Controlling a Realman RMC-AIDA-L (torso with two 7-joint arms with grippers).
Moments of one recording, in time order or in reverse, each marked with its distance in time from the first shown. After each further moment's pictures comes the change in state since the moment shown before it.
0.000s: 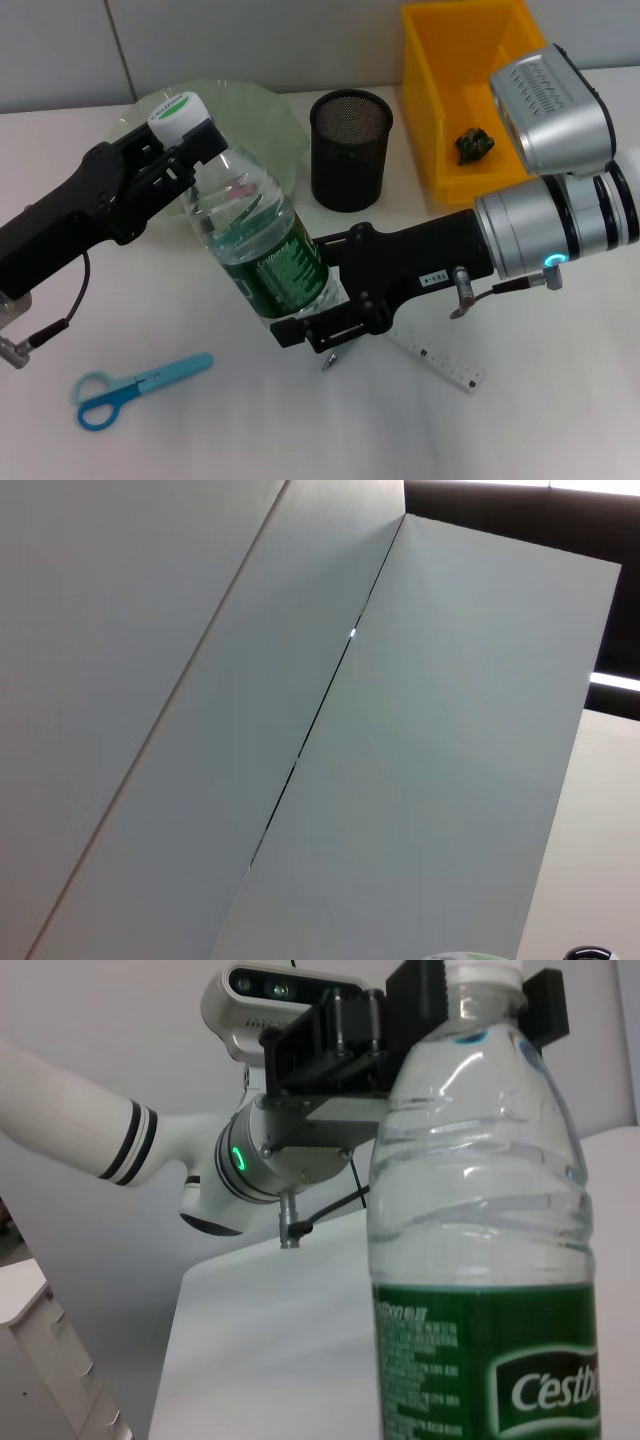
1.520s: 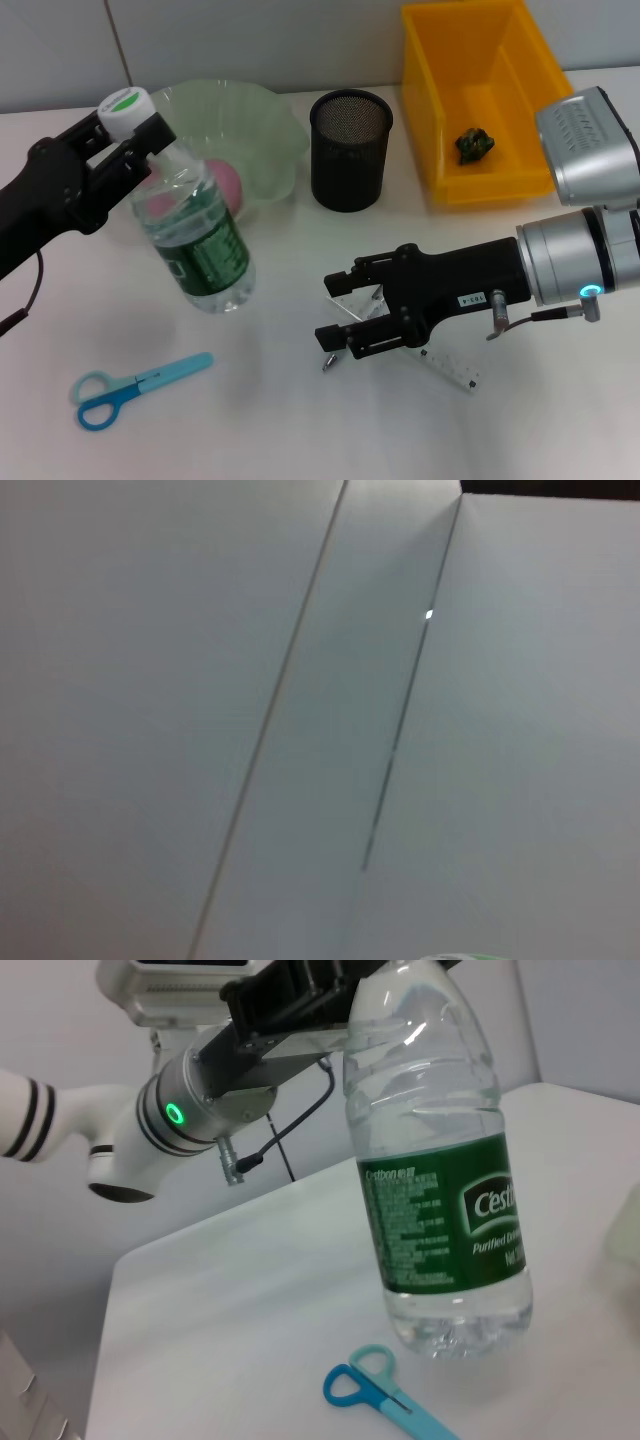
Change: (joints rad) left arm 0.059 0.005 -0.045 0.071 -0.005 -0.090 0.105; right arm -0.097 -0.009 0.026 0.010 -0.019 0.047 -0.011
